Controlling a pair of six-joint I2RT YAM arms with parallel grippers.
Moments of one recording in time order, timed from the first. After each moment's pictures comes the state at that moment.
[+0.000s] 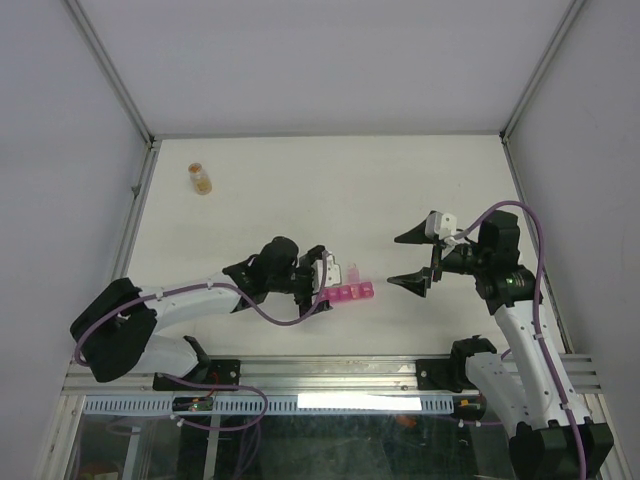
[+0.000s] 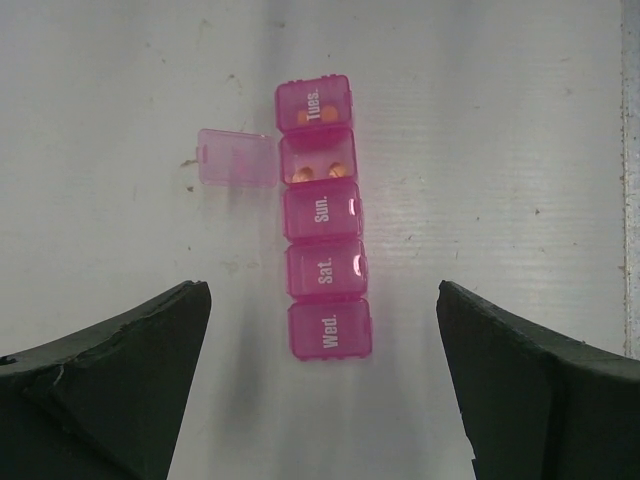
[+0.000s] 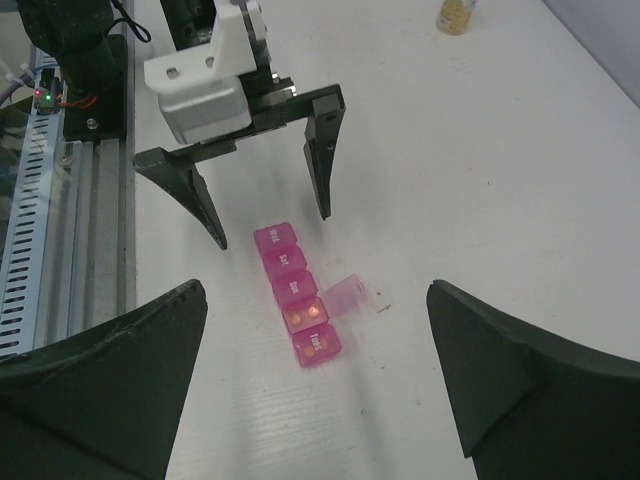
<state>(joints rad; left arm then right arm) -0.86 1.32 0.60 0.15 0.44 0.49 0.11 0.75 0.71 -0.45 -1.19 -0.56</state>
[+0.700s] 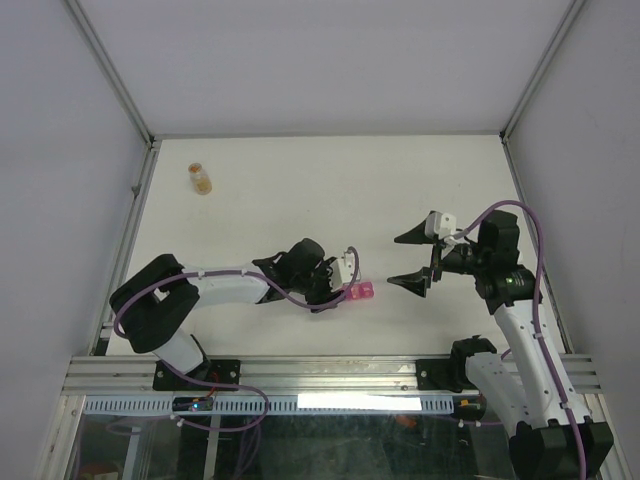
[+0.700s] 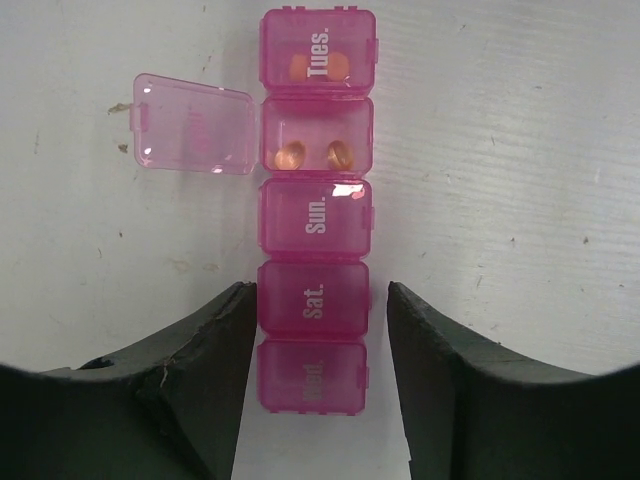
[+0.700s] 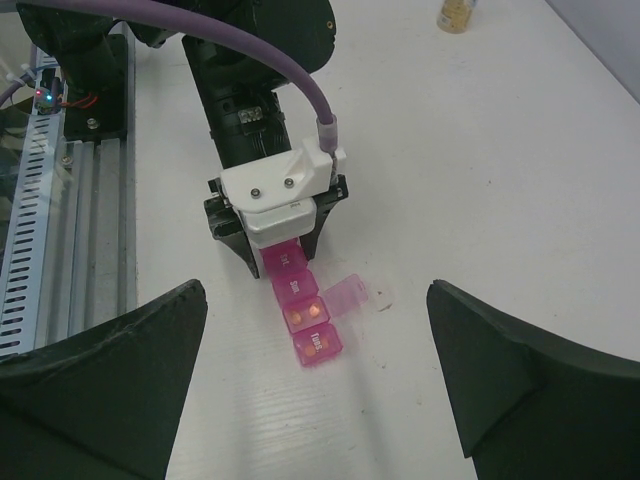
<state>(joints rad) -0.93 1.58 0.74 0.06 0.32 0.36 0.11 0.75 0.71 -0.45 -1.19 -0.56</state>
